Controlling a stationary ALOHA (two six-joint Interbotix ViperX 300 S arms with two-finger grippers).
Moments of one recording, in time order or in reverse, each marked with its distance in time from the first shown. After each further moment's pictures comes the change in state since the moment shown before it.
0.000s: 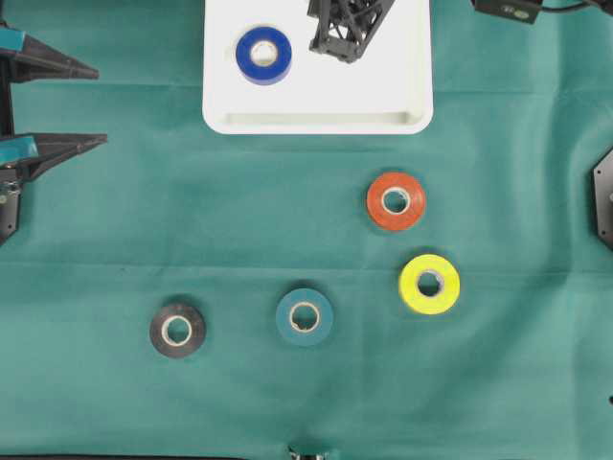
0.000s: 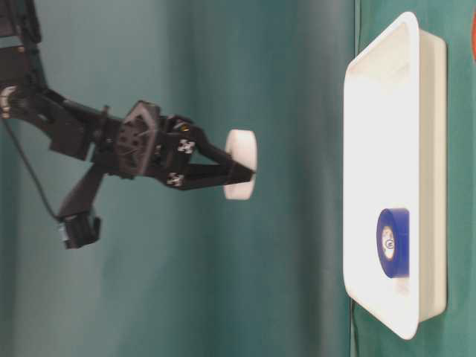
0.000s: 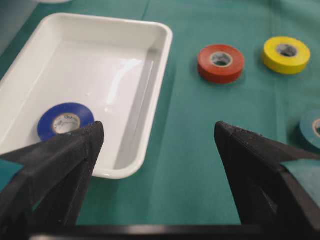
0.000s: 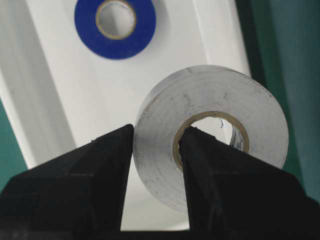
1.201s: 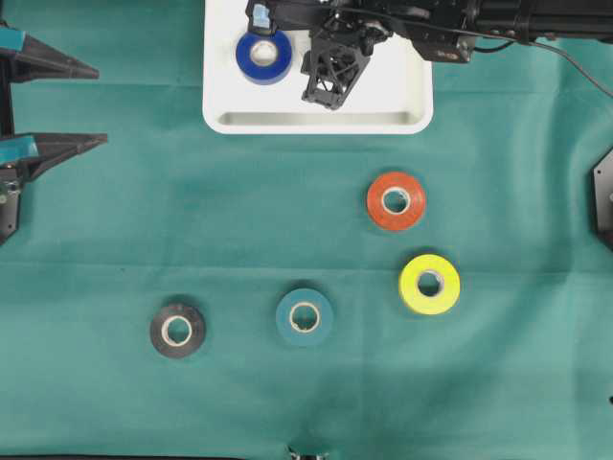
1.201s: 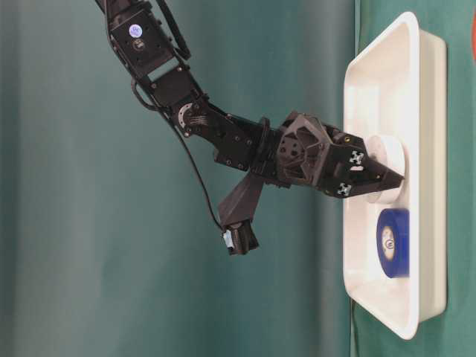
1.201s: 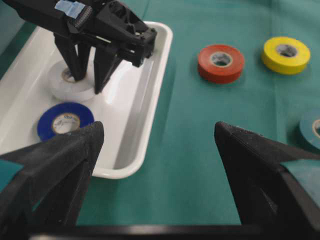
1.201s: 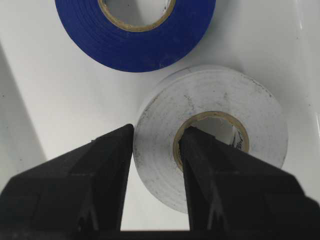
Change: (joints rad) left arm 0.000 0.000 0.000 -0.002 0.000 -0.003; right arm -0.032 0.219 0.179 0.071 -0.357 0.008
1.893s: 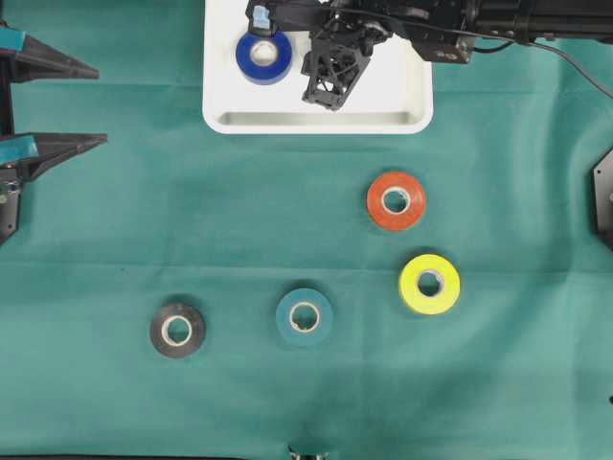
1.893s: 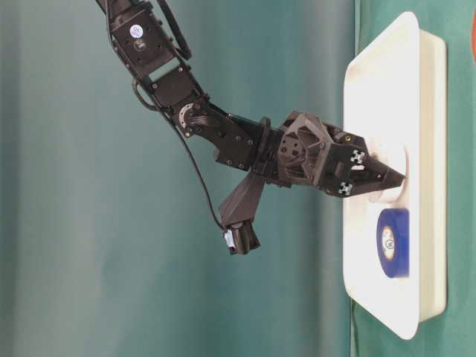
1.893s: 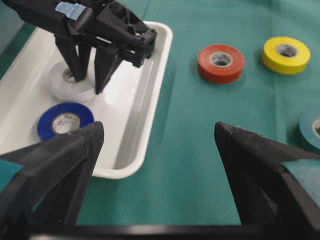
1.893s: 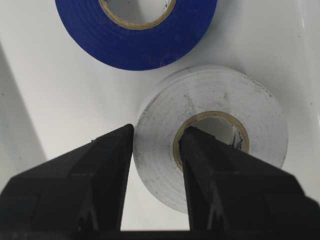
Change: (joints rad) left arm 0.000 0.000 -0.002 0.000 0.000 0.000; right arm 0.000 0.000 0.002 0.002 0.006 -0.003
